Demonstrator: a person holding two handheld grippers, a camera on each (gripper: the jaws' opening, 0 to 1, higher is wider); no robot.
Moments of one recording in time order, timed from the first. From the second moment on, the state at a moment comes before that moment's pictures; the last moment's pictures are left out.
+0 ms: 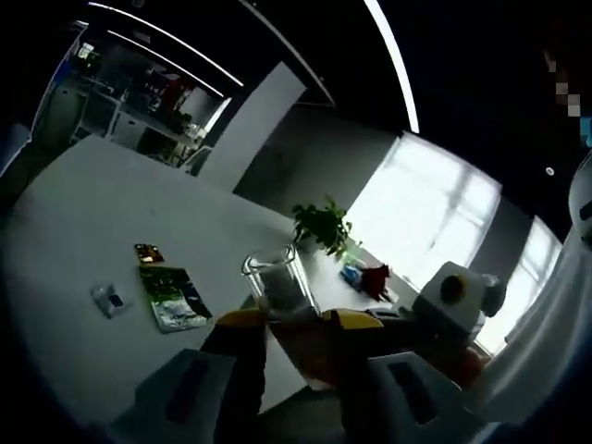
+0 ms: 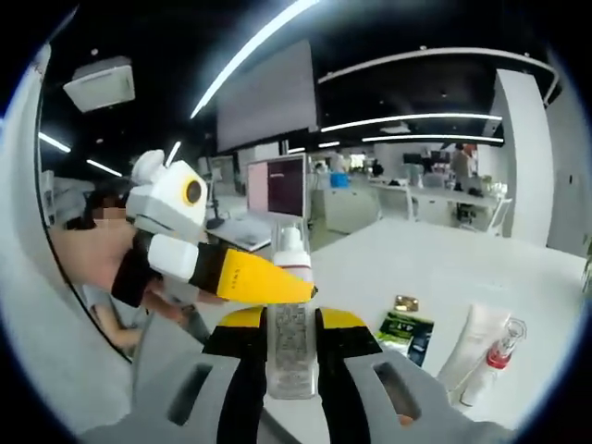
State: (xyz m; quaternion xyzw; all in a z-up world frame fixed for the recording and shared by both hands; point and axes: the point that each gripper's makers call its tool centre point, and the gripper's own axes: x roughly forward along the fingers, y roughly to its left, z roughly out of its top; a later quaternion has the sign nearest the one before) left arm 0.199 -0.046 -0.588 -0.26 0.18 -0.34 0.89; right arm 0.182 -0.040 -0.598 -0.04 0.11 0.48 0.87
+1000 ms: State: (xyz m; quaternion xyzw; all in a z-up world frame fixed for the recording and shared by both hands) left arm 0.134 -0.058 -0.517 -0.12 0.12 -0.64 0.75; right arm 0.115 -0.024 -0.545 0.09 0.14 0.72 0.67
